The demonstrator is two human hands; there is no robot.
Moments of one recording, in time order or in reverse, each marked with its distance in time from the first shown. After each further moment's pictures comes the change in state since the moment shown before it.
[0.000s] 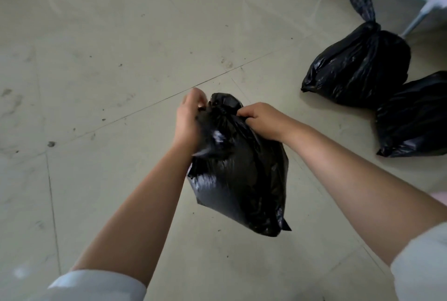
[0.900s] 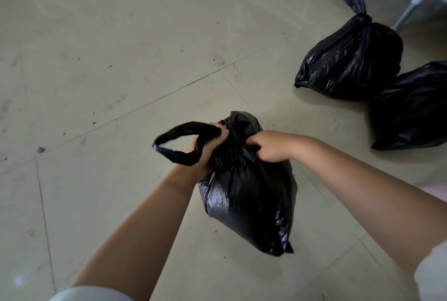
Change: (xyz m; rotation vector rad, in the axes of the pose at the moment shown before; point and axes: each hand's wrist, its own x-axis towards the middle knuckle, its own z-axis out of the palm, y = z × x) left_hand -0.035 -0.031 0.036 -0.661 -0.395 -0.313; right_hand -0.020 0.037 0.016 -0.214 -0.347 0.226
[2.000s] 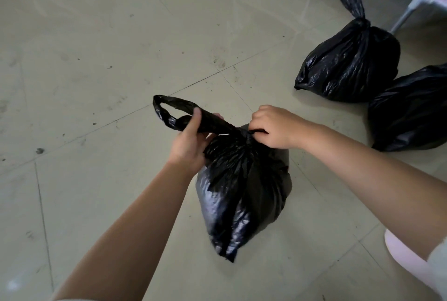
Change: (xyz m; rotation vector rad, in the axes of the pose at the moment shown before) left_hand -0.006 0.034 0.001 -0.320 0.205 -0.086; right_hand -0.001 0.005 -0.023 -0.334 0.349 -0.323
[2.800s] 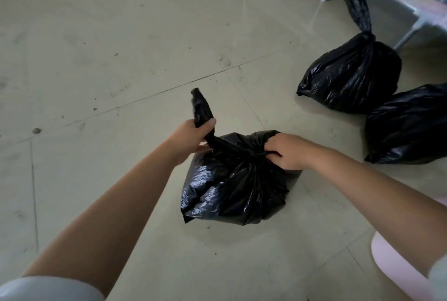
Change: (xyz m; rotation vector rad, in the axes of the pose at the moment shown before) left_hand 0.000 0.013 -0.015 0.793 0.097 -0.060; right_hand -0.019 0.028 0.041 -0.080 -0.191 0.087
